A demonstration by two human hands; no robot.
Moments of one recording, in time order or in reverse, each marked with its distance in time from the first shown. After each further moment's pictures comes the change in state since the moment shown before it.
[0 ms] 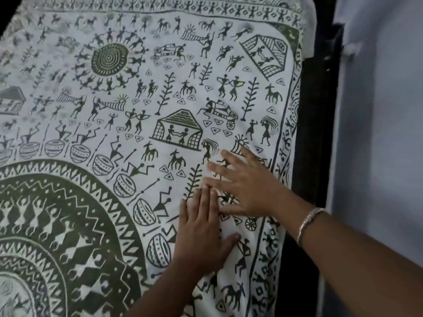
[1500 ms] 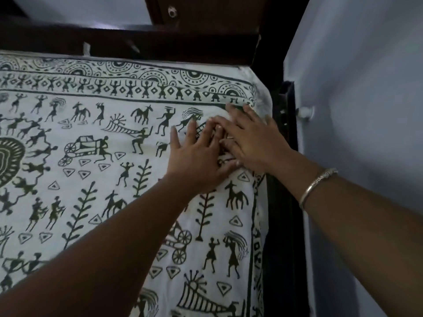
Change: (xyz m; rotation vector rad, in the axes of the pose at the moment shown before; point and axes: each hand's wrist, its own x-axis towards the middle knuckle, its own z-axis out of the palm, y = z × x) left_hand 0.368 0.056 -0.170 0.142 0.146 0.242; right_hand 0.108 0.298 -0.094 0.079 0.113 0.541
